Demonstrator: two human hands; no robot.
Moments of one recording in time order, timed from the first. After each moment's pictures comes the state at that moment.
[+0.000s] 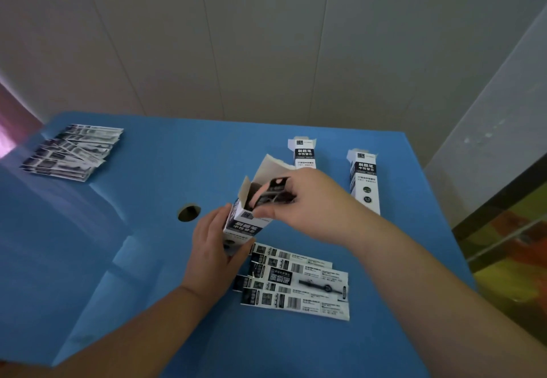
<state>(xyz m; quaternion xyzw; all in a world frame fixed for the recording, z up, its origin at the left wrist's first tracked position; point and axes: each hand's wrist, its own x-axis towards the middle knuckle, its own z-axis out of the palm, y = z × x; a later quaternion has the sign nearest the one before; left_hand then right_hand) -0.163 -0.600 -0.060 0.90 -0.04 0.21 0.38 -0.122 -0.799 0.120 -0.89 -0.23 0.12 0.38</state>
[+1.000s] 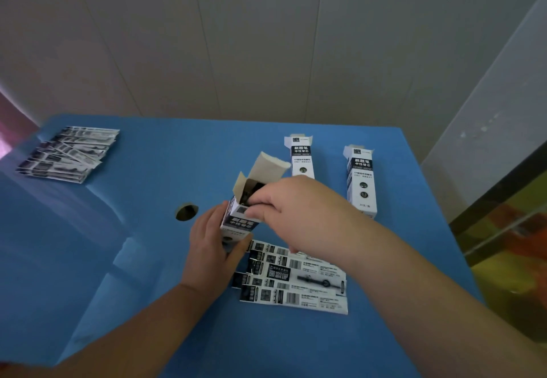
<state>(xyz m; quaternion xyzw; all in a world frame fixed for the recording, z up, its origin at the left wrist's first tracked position) -0.162 -0.600 -0.059 0.90 -0.05 0.21 0.37 -0.144 -0.789 0.131 -0.93 -0.27 0.12 0.22</state>
